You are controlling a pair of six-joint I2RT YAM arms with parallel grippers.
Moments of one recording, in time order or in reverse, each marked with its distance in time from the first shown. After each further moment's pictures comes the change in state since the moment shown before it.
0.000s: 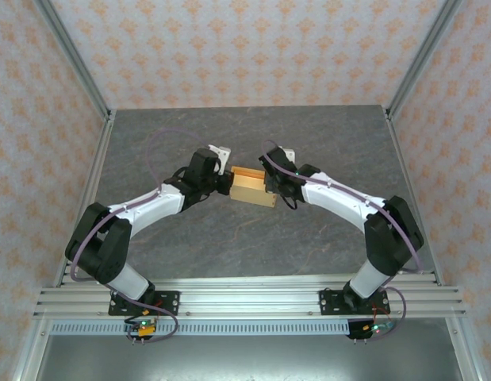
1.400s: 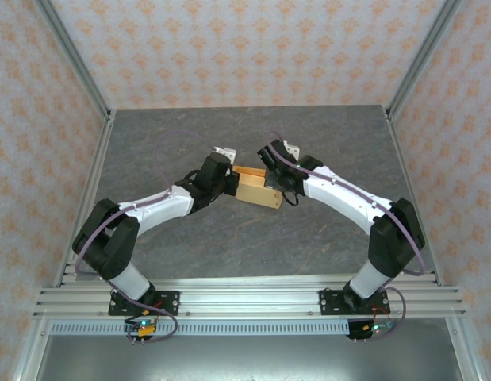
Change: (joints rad) left arm -0.085 0.051 0.024 0.015 -0.212 -0.046; right arm 0.011 -0.019 0.118 -0.190 0.003 0.124
